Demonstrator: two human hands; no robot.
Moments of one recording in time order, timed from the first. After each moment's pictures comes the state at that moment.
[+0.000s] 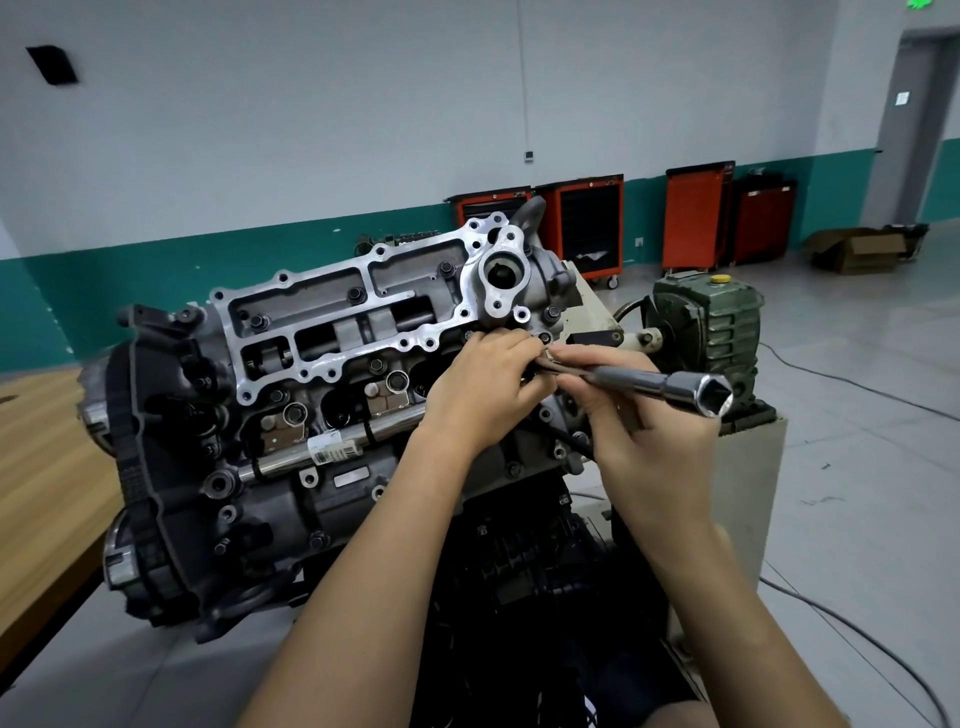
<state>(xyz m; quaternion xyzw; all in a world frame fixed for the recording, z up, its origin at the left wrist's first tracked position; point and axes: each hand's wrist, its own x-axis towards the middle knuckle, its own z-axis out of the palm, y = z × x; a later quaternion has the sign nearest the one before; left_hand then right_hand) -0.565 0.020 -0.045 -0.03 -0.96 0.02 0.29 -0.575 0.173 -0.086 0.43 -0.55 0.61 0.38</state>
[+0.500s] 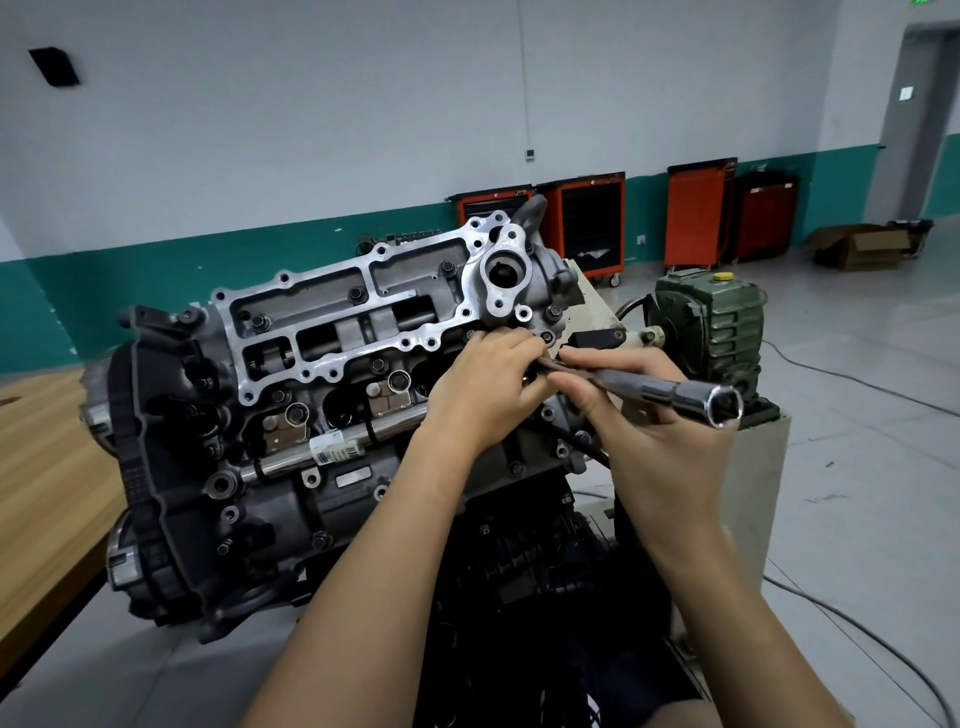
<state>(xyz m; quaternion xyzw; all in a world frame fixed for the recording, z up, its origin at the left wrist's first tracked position) -0.565 0.019 -0.044 -0.03 -0.96 0.02 0.28 -0.575 0.174 -0.085 0.39 -0.52 0.68 0.32</state>
